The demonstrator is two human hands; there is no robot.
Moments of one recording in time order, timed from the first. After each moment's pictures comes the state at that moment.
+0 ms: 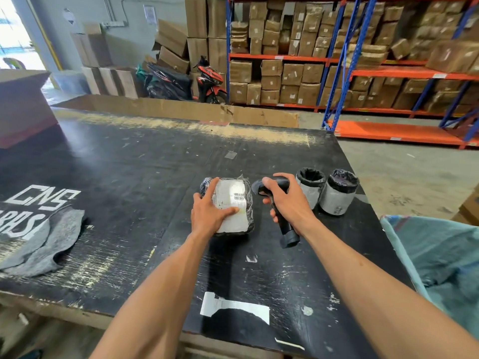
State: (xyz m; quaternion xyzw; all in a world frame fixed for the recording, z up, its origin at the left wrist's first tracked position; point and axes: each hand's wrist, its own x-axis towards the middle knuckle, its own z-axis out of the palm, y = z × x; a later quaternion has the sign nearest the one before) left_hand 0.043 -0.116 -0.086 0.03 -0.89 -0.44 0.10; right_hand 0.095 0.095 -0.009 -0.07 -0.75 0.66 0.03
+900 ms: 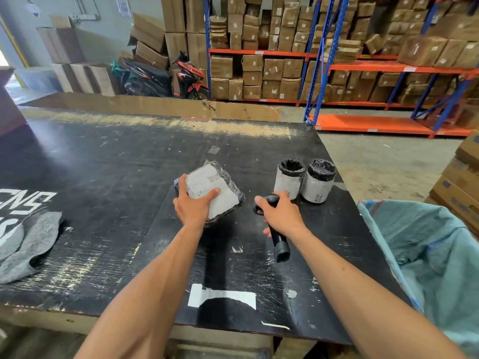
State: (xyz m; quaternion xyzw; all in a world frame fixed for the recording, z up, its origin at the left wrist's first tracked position) left_hand 0.053 -0.097 -0.079 0.15 -0.78 -0.60 0.13; right_hand 0.125 0.116 -0.048 -0.17 -0.83 0.52 0.00
